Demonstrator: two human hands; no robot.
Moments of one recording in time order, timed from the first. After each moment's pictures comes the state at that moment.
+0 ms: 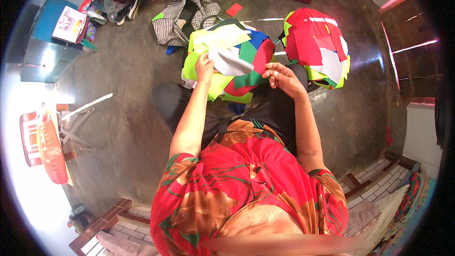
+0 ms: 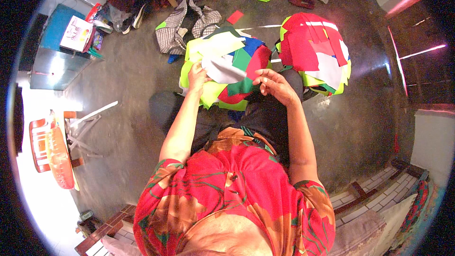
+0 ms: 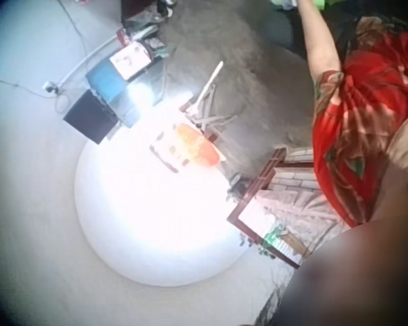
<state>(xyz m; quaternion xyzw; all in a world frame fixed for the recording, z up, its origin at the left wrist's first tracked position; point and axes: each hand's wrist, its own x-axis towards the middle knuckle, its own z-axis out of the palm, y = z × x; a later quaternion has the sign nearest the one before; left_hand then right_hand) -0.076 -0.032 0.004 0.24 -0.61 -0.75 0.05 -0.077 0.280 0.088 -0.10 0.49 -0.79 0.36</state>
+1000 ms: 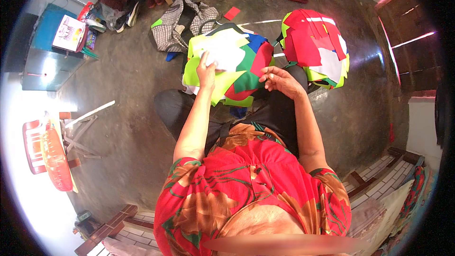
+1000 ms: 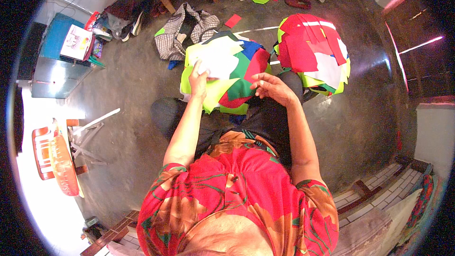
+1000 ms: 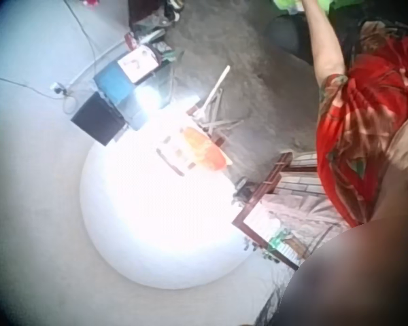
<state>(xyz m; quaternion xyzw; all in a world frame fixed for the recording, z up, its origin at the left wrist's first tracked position) -0.085 -0.024 0.016 0.19 -0.60 -0.77 0.10 -0.081 0.278 0.084 -0.08 0.49 -0.77 0.40</state>
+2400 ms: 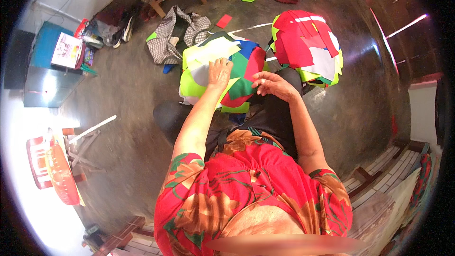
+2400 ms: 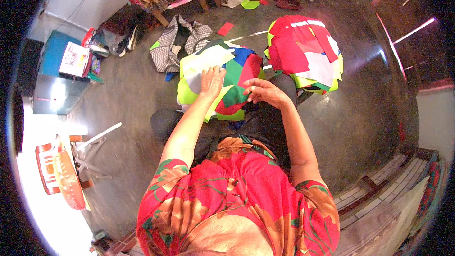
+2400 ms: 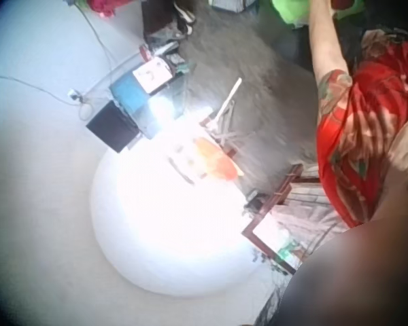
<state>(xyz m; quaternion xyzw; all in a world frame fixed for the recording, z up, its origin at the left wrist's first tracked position) -0.116 0.028 0.032 -0.14 -0.99 0.00 0.07 -0.081 0.281 0.084 -0.09 0.51 -0.75 0.40</state>
